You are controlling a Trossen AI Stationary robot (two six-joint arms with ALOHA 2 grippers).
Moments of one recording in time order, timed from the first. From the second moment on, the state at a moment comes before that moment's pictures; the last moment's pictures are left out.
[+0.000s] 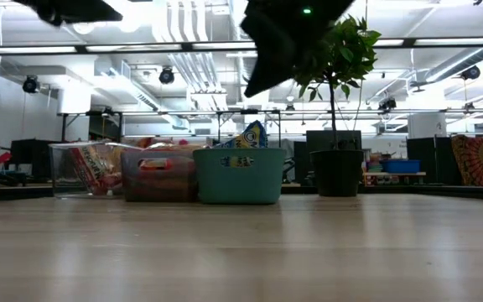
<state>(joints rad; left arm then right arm) -0.63 0.75 0.54 -0.02 -1.16 0.09 0.13 1.72 1.30 -0.37 0.55 0.24</state>
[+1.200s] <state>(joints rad) -0.64 1.52 0.86 -0.63 -0.52 -0.69 0.24 1.59 1.06 -0.19 0.60 0.23</state>
